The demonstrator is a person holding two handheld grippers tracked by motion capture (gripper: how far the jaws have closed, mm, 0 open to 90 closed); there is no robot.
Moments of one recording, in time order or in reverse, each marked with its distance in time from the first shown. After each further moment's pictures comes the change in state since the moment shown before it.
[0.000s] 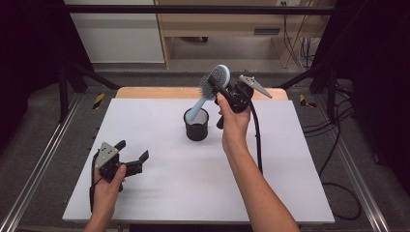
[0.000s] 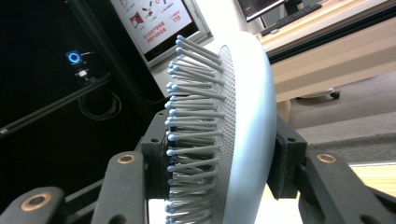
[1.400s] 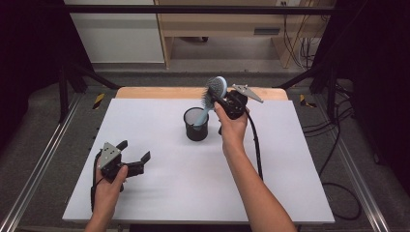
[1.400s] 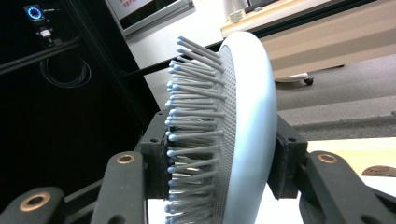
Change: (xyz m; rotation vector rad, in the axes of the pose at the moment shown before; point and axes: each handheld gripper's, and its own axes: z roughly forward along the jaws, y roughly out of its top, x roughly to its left) left arm -0.004 0.000 0.002 0.010 -0.010 0.029; right arm -0.023 -0.035 0.015 0.098 -0.076 -0.095
